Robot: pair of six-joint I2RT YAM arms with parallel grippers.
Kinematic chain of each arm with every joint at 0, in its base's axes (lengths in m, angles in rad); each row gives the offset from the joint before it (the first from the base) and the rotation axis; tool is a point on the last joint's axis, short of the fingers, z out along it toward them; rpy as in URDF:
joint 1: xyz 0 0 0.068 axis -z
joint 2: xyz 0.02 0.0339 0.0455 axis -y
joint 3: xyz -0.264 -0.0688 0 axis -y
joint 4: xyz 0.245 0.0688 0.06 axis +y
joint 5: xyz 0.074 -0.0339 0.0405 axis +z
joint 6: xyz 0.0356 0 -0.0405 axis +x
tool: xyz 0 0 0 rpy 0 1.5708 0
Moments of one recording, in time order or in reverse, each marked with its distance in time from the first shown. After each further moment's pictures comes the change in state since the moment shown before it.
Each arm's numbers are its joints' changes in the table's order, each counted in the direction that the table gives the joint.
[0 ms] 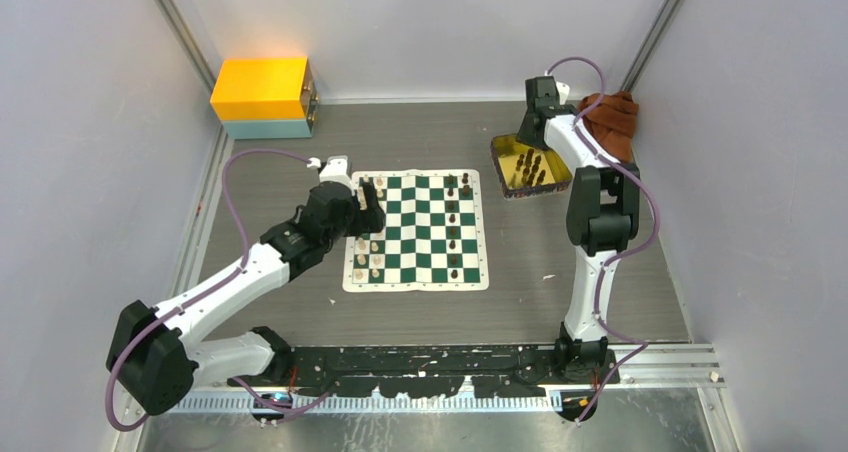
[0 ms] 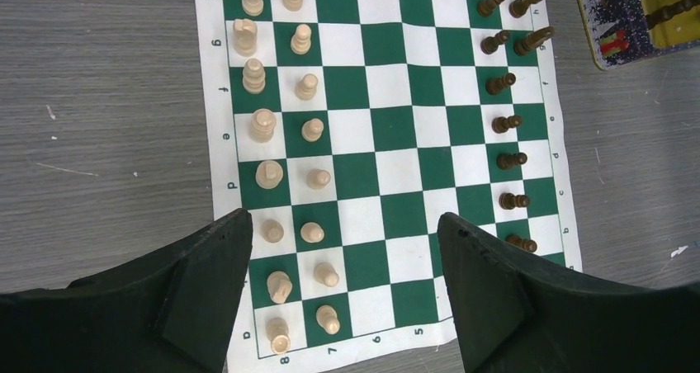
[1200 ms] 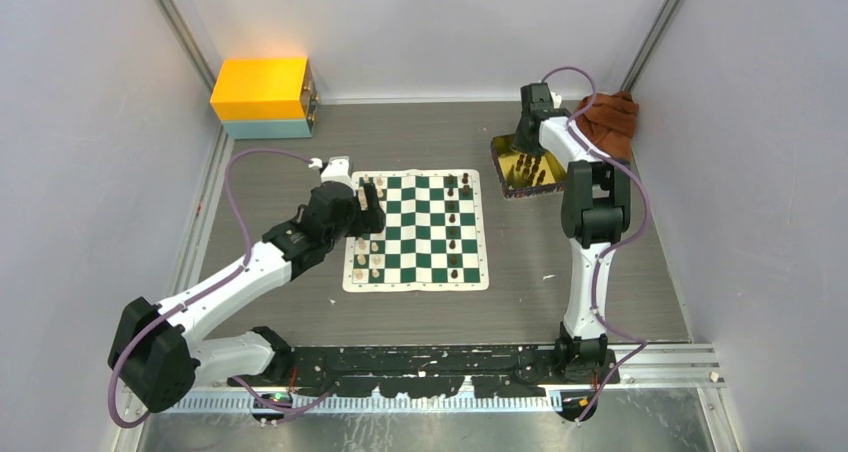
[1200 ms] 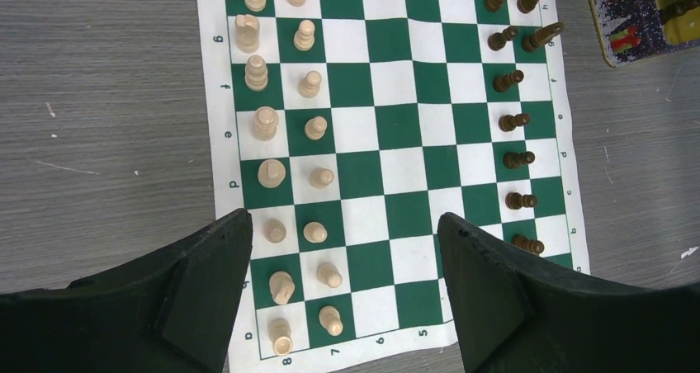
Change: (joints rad) left arm 0.000 -0.018 0.000 -0.001 0.004 0.003; right arm 0.005 -0.093 0.034 0.007 0.062 0.015
